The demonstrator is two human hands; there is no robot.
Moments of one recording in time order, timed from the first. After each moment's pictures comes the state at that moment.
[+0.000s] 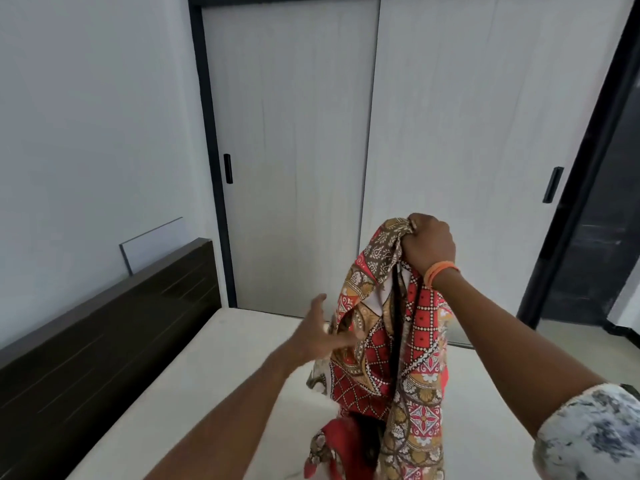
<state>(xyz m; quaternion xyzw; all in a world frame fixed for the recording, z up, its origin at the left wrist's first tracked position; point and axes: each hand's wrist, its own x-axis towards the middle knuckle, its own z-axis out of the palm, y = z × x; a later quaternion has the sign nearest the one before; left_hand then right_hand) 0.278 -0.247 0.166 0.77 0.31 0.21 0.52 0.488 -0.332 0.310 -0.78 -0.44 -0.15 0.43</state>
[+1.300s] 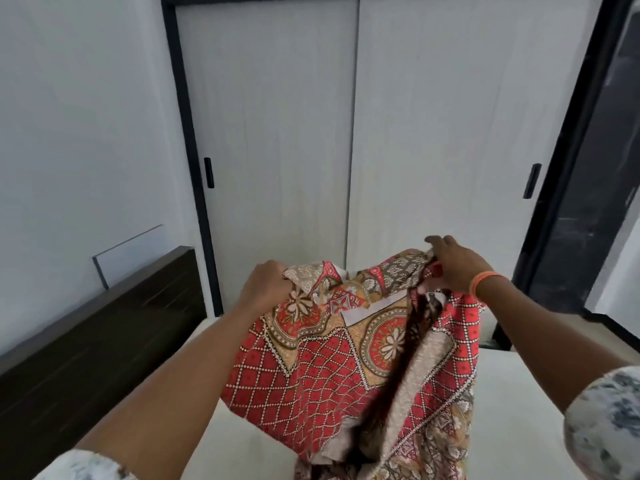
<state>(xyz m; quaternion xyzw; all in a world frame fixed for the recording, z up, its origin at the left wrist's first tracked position) 0.269 -0.147 0.239 0.85 0.41 0.25 0.20 0.586 -0.357 0.278 -0.85 -0.51 -0.08 0.11</state>
